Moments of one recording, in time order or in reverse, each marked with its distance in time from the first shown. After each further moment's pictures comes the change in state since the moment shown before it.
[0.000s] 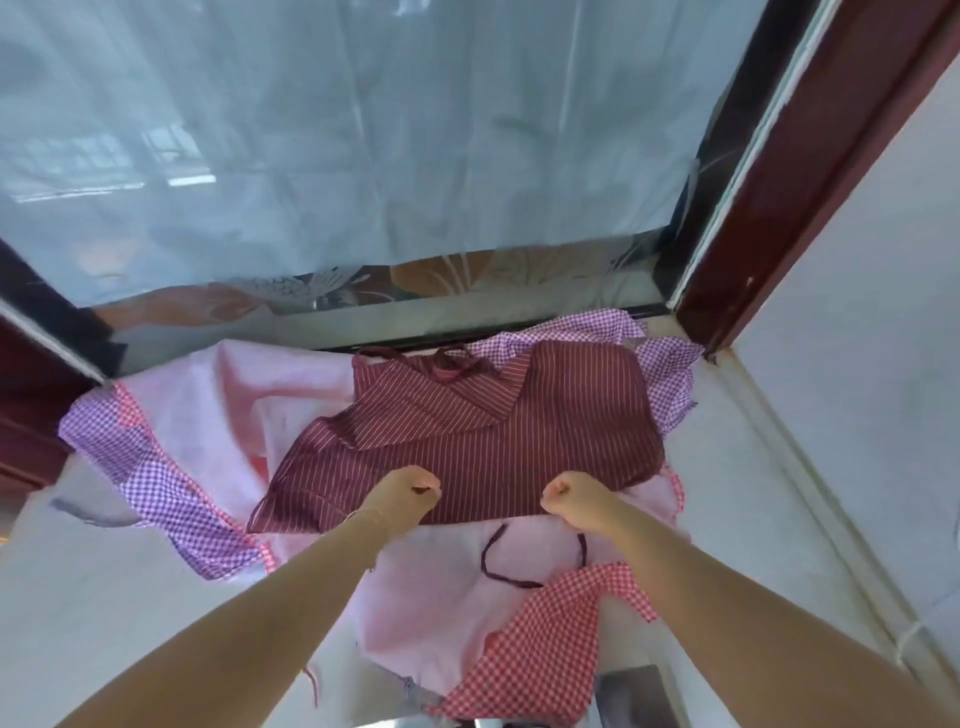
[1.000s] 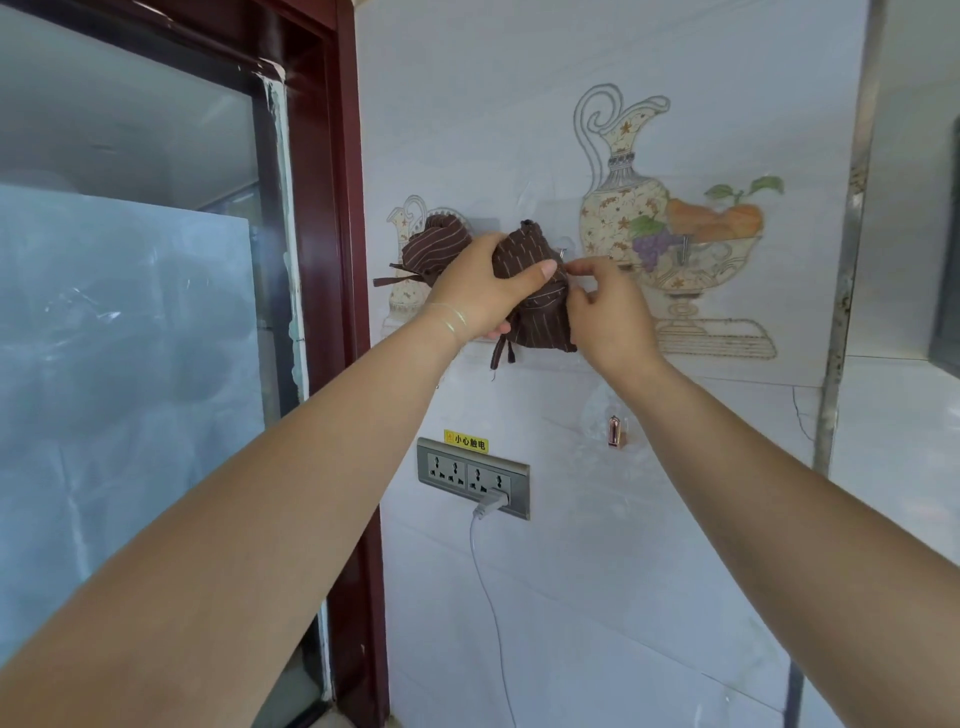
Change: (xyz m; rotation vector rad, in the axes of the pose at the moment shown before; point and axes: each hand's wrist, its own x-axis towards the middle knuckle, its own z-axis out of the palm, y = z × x) left_hand -0.240 0.707 -0.024 -0.225 0.095 1.458; right_hand -0.437 -0.036 -0.479 0.080 1.828 -0.456
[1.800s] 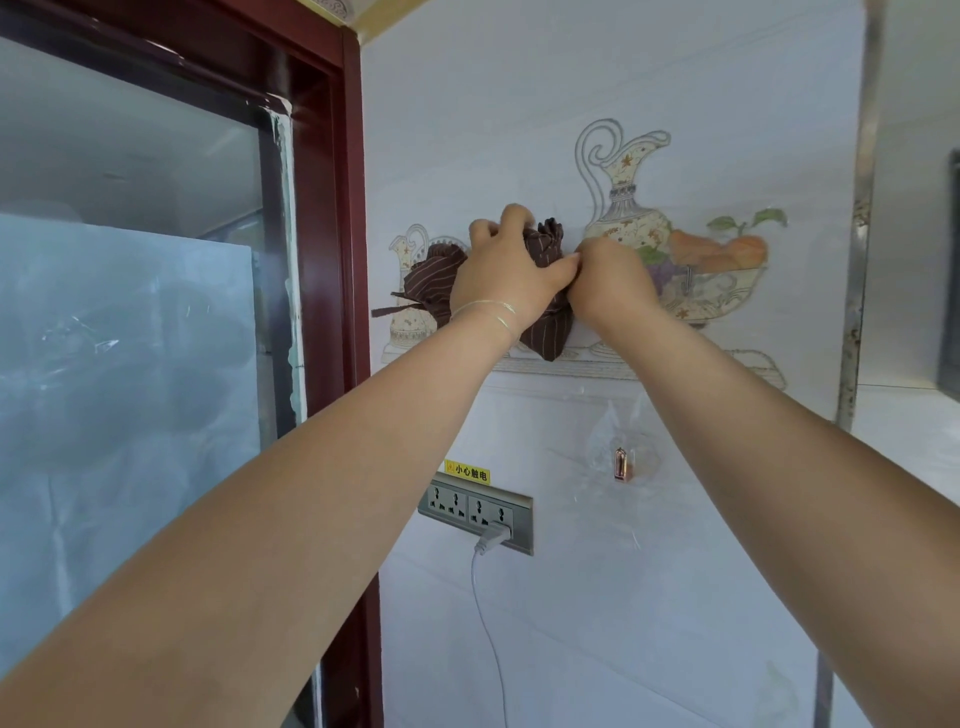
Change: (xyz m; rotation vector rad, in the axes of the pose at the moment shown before) left_hand 0.034 0.026 0.013 0.249 0.235 0.121; right_hand 0.058 -0.031 -0.009 -0.468 -0.068 -0.064
